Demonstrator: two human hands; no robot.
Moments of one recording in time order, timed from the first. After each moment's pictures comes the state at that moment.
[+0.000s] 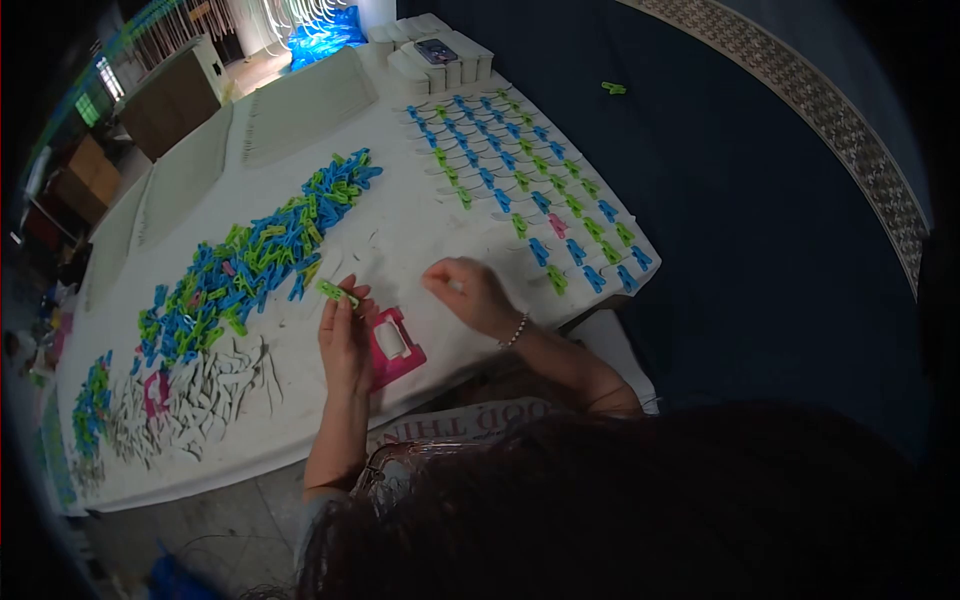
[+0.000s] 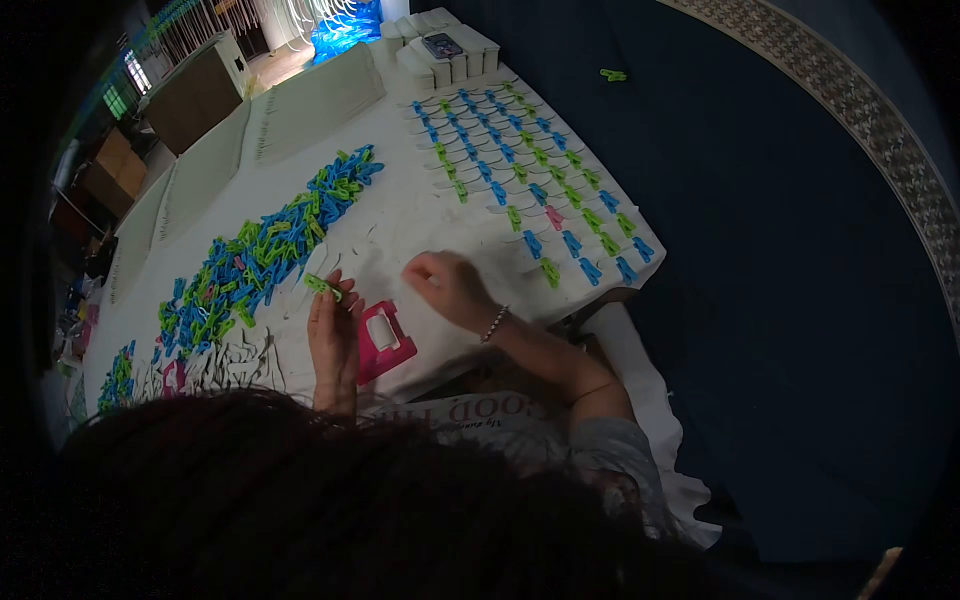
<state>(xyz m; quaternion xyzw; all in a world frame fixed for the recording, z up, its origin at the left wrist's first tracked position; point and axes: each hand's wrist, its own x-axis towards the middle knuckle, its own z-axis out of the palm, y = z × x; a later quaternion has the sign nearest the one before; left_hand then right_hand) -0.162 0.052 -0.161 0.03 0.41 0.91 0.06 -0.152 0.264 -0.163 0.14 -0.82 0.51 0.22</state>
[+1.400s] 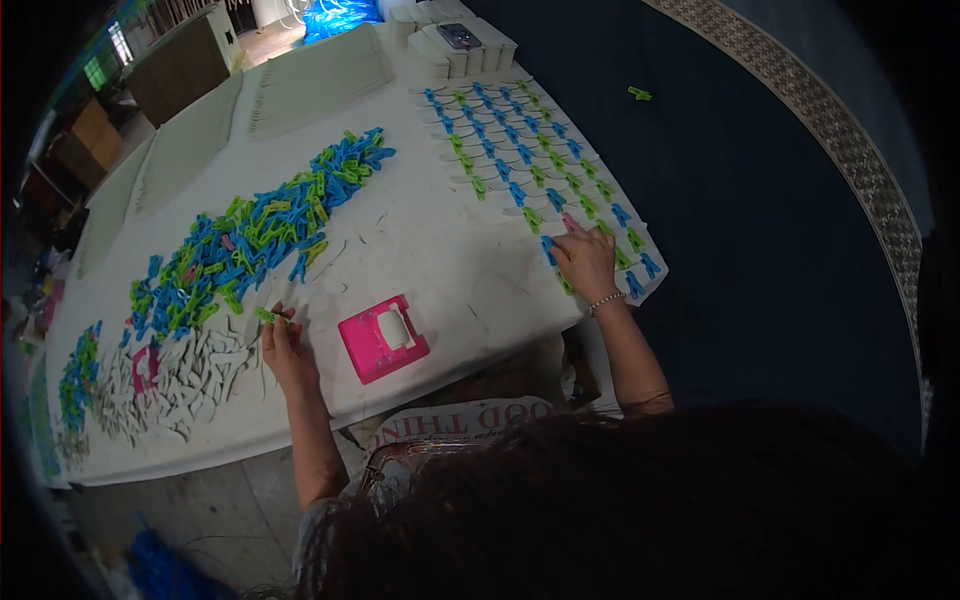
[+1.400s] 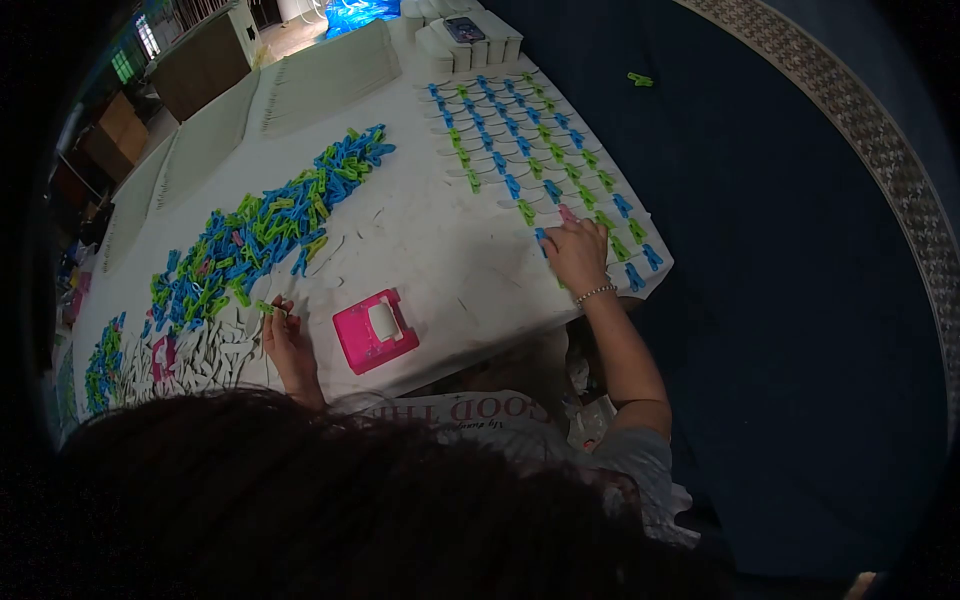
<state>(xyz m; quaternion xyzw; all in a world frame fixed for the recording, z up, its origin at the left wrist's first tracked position) -0.191 -0.062 -0.253 -0.06 0.48 0.86 -0.14 -0.136 0.413 -0.174 -0.04 -0.97 0.08 0.23</state>
